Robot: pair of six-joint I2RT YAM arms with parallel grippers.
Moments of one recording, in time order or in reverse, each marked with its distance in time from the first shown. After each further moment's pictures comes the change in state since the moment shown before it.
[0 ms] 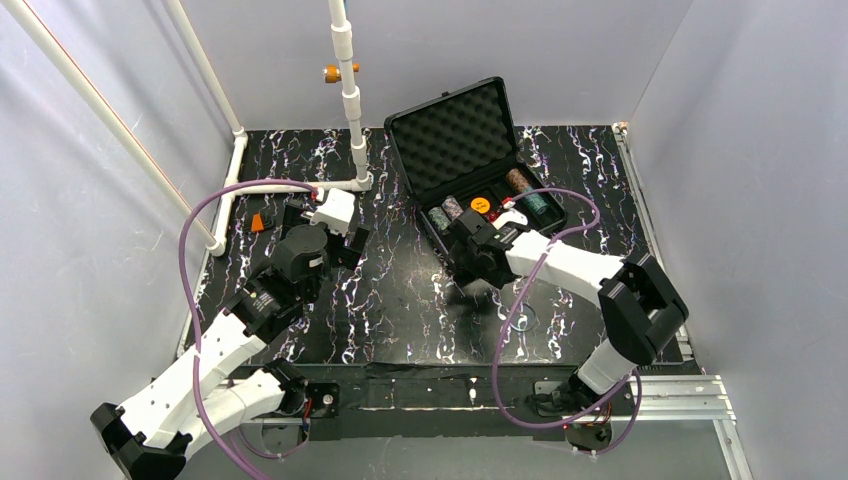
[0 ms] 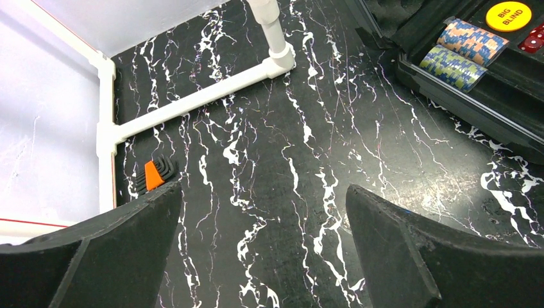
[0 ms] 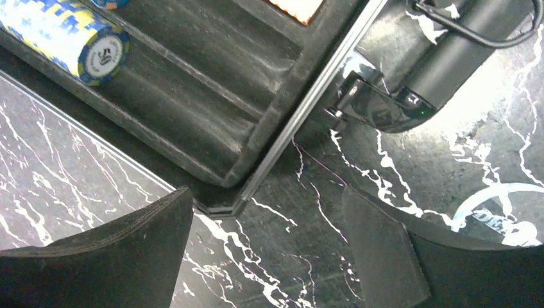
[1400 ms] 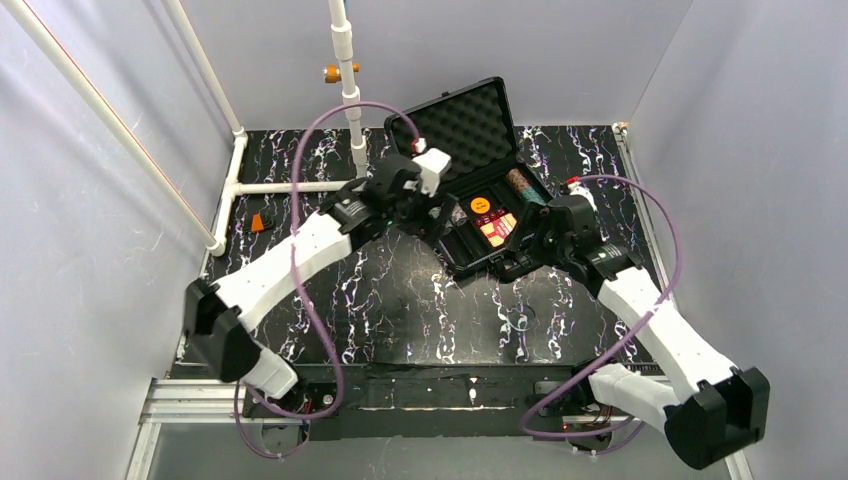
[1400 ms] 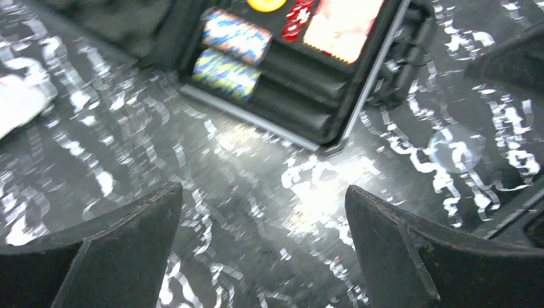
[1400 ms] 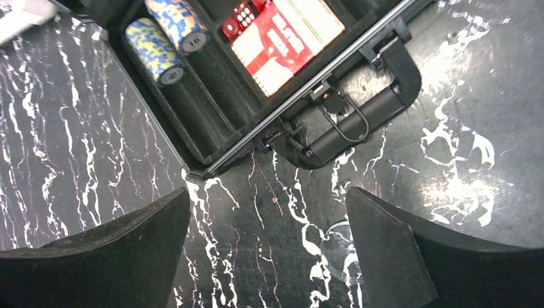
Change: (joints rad) left arm -0.051 0.763 0.613 -0.195 0.542 -0.228; right arm -0.380 -0.580 -0.182 0.079 -0.298 -0.615
